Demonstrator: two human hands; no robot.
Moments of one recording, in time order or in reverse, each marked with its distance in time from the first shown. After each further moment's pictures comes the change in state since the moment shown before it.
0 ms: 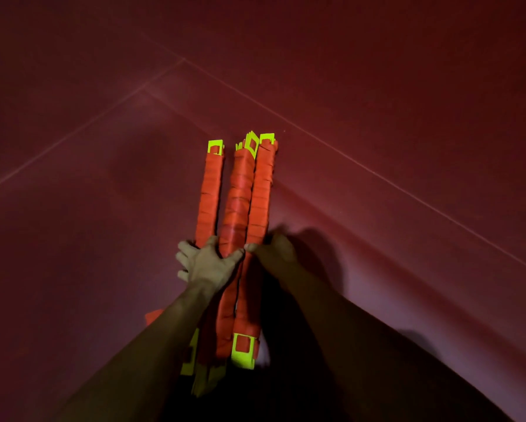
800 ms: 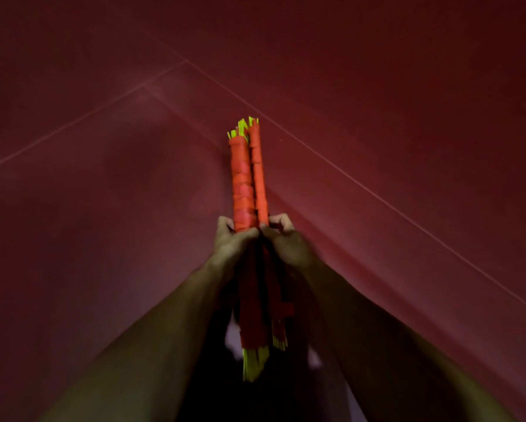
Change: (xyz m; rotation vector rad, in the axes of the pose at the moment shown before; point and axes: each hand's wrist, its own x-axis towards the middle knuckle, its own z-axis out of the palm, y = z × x) left_hand 0.013 0.064 0.024 -0.966 -0.225 0.063; right_hand 0.016 -0.012 -0.052 0.264 -0.112 -0.146
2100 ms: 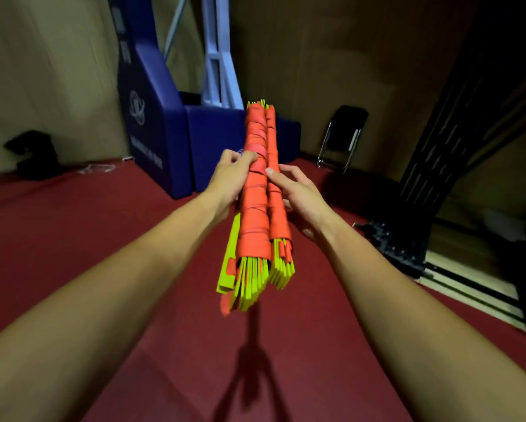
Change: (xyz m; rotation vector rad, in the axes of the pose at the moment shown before) left_hand -0.625 0.997 0.230 -0.019 -0.138 0.689; right_hand -0.539 -1.017 -0.289 0.172 0.047 -0.563
